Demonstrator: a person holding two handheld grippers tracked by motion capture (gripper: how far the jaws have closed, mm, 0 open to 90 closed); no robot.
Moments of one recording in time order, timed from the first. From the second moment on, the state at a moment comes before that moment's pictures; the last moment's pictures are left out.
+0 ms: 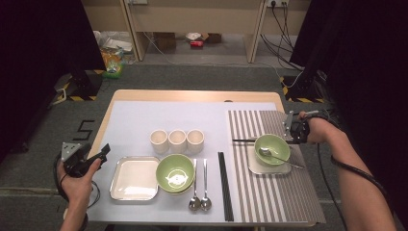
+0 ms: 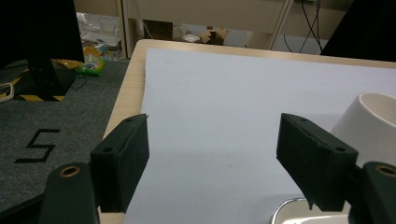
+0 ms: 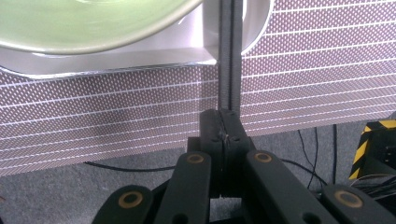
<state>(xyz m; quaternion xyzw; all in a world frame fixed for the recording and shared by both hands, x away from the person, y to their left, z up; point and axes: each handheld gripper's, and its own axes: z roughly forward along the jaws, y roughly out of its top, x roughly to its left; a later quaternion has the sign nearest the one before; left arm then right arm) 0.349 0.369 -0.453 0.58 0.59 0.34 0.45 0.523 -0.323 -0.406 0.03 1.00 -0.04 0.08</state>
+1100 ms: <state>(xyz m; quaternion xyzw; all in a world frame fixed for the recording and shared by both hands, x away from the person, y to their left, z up) 0.349 0.371 -0.452 0.57 0.59 0.34 0.45 0.535 -0.303 -0.387 0.06 0.99 -0.01 0.11</state>
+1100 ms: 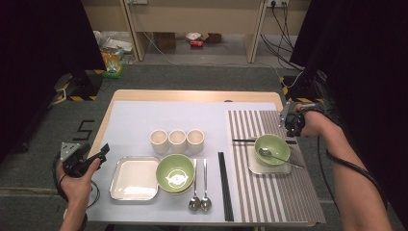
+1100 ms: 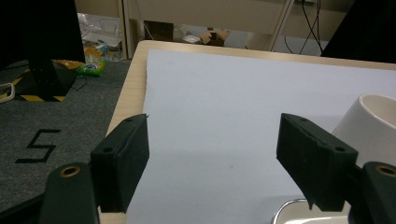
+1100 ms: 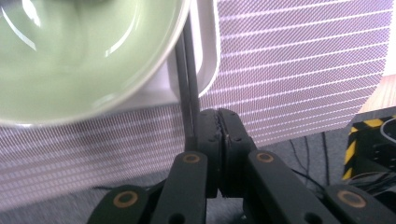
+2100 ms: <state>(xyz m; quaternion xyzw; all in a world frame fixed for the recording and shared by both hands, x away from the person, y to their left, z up) 0.348 0.373 -0.450 0.57 0.59 0.34 0.45 0.547 -0.273 -0.375 0.22 0.96 0.06 0.15</state>
